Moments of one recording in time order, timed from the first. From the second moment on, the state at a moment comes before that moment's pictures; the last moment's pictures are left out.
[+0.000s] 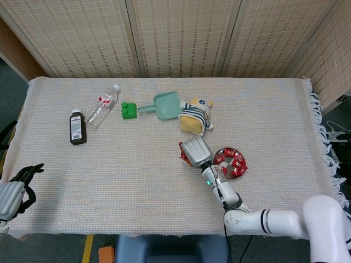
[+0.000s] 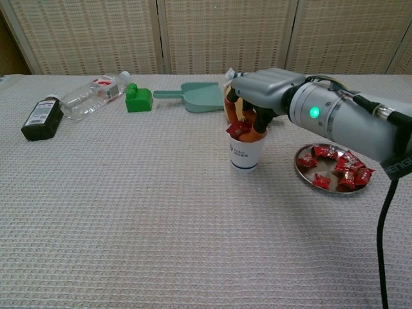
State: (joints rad) left arm -0.17 -1.03 -0.01 -1.59 1.50 1.35 -0.22; right arm 0.96 -1.64 0.21 -1.50 -0.81 0.99 -0.78
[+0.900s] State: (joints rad) left arm -0.16 -1.03 -0.01 -1.59 1.50 1.36 -0.22; right arm 0.96 -1.61 0.18 -1.52 -0.78 1.02 -0.79
